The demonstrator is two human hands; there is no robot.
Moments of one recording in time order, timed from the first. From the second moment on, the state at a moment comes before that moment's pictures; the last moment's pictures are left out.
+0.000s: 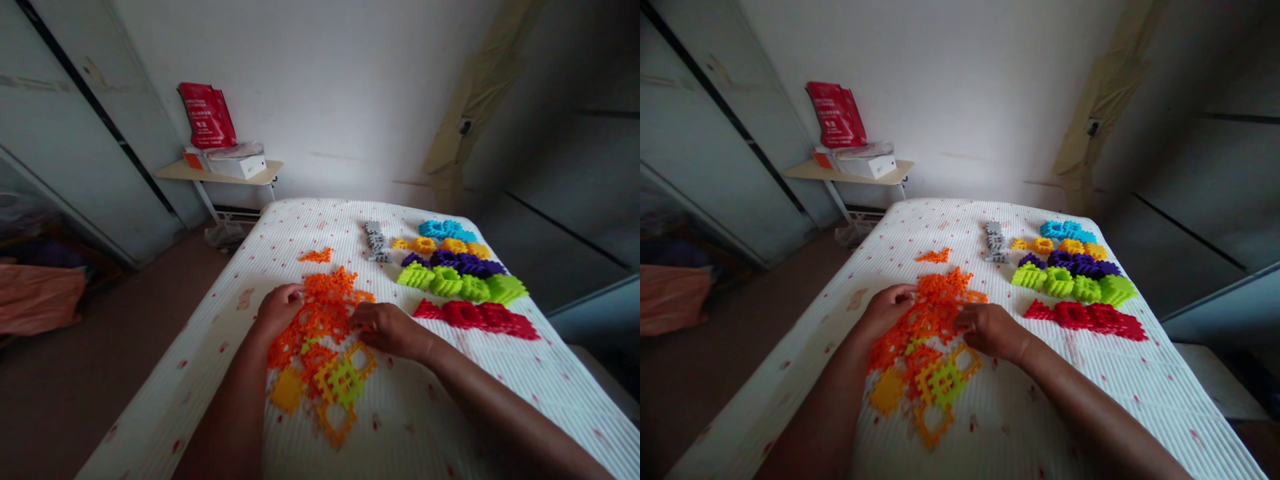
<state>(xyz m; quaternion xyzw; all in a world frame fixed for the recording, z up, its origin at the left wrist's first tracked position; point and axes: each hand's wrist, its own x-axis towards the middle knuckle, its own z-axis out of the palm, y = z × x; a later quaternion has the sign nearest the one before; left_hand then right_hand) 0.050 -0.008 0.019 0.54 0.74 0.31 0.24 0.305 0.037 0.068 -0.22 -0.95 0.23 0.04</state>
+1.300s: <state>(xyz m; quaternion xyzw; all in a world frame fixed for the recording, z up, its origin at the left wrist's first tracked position) 0.048 -0.005 0.015 0.51 0.75 0.33 0.25 0.388 0.020 0.039 -0.22 -0.90 0.34 0.16</state>
